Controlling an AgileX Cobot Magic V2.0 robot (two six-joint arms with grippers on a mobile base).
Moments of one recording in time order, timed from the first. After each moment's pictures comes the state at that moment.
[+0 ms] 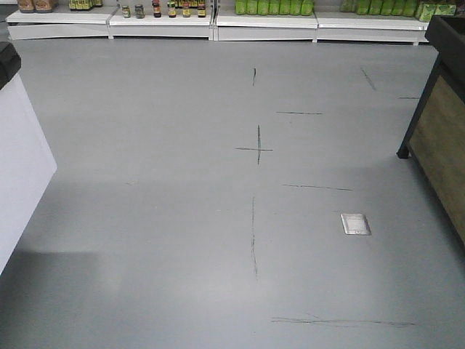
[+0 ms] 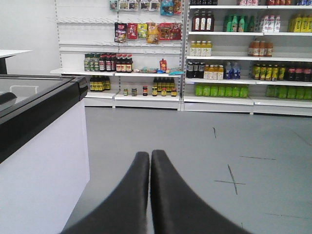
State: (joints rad) left arm 0.09 -0.01 0.03 0.11 0.05 -0.17; right arm -0.01 -0.01 0.03 -0.04 0.09 0.15
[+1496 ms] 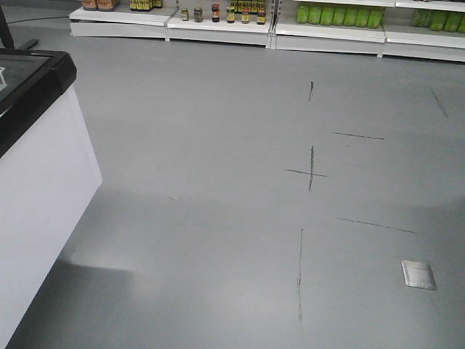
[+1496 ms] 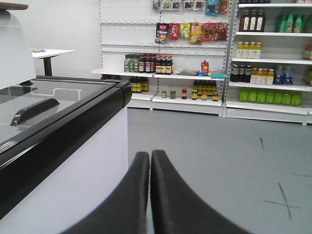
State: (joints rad) left arm 0.09 -0.01 0.03 0.11 0.05 -0.17; right arm -0.01 -0.01 0.03 -0.04 0.09 0.15
